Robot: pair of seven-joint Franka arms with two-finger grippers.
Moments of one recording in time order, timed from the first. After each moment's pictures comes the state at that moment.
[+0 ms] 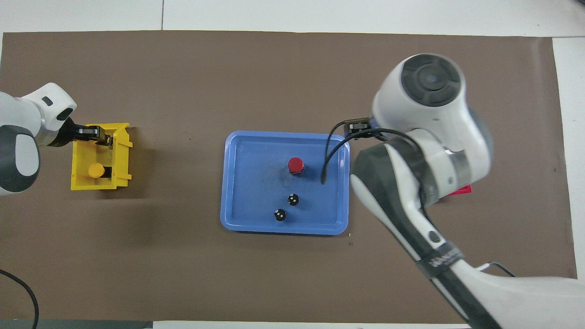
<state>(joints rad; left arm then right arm) 0.05 0.18 -0.01 -1.96 -0.03 2.22 0.14 0.23 0.17 0.04 -1.75 -0.06 1.92 0.23</state>
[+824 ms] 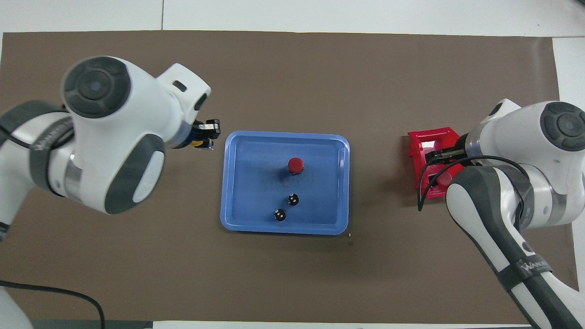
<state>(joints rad) -0.50 0.15 -0.04 -1.79 0.04 2.00 -0.60 0.01 0.00 0.04 -2.19 -0.01 2.22 -0.05</state>
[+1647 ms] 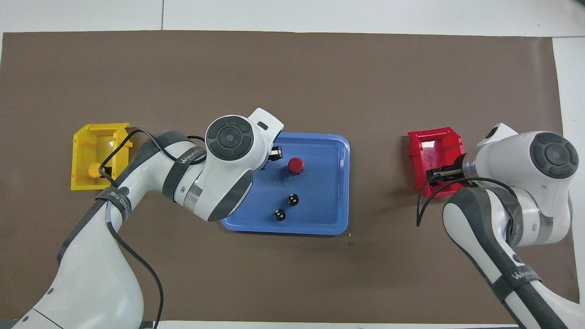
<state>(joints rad) -0.62 0.32 -0.04 -1.86 0.04 2.23 -0.74 0.00 -0.03 0.05 -2.32 -0.01 2.30 -0.05</state>
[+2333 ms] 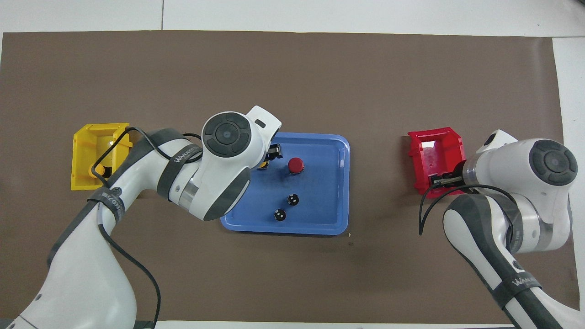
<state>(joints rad) -0.60 0.28 -0.02 -1.83 0.04 2.13 -0.72 0.00 -0.05 0.04 -2.36 -0.01 2.30 -0.10</state>
